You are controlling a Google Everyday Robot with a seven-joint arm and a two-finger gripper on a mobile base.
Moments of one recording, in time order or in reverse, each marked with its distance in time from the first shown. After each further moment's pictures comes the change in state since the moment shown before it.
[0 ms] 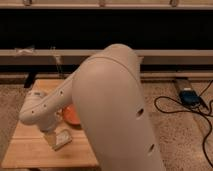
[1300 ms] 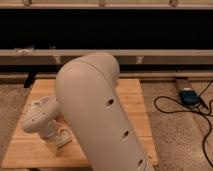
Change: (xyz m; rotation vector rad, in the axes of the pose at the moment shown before) arm -0.011 0.019 0.057 -0.048 0.032 -0.042
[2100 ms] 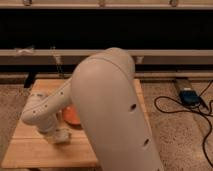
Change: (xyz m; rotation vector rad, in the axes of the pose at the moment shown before) arm 0.001 -0.009 -0.059 -0.024 -0.113 0.058
